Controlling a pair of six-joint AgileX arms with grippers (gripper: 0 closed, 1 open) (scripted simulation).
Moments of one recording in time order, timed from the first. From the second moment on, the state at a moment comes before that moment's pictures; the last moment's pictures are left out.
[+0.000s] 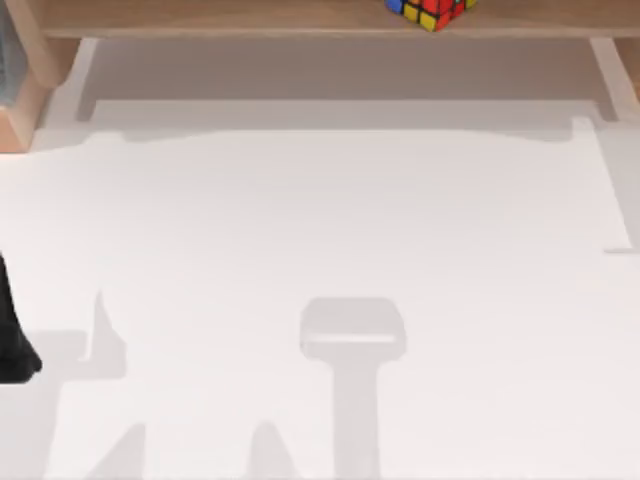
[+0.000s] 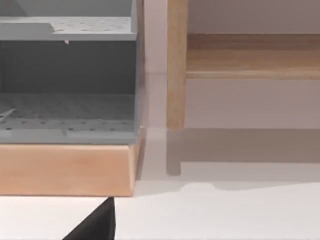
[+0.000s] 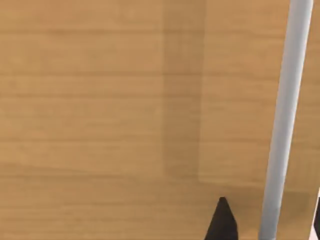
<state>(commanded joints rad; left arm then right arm) 0.00 0.00 0.00 0.00 0.00 0.00 -0.69 2.06 0.51 1.56 -0.66 -1.55</state>
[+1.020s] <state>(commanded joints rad) 0.00 0.00 0.00 0.00 0.00 0.00 -0.62 2.12 0.65 1.47 -0.58 -1.55</state>
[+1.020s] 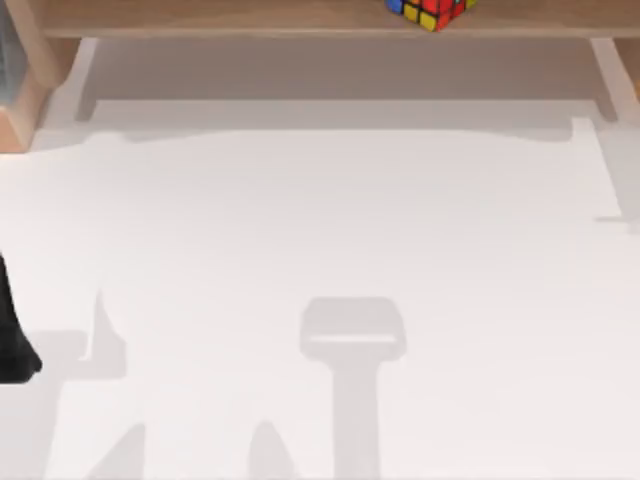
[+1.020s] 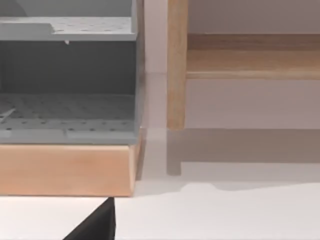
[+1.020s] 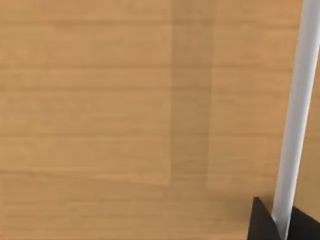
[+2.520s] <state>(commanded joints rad) 0.00 0.00 0.00 0.00 0.00 0.00 -0.48 2.30 1.08 1.21 -0.43 -1.55</state>
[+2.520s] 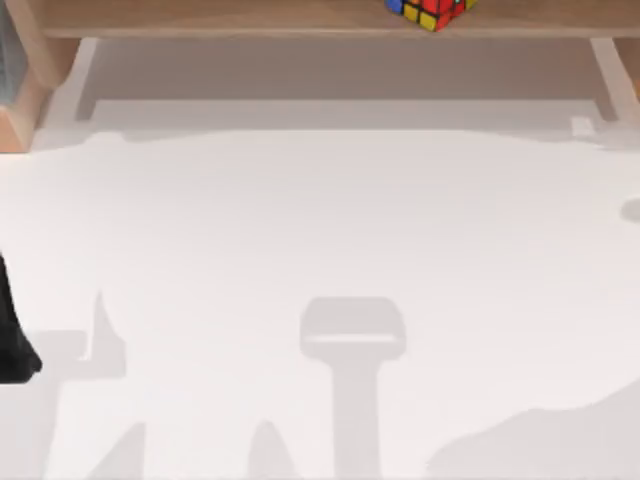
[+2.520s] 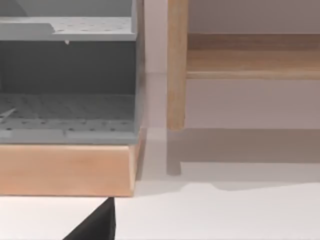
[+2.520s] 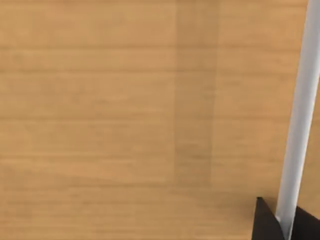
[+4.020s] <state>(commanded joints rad) 0.00 0.00 0.00 0.00 0.00 0.00 -0.44 2.37 1.26 1.11 -0.39 -1.55</state>
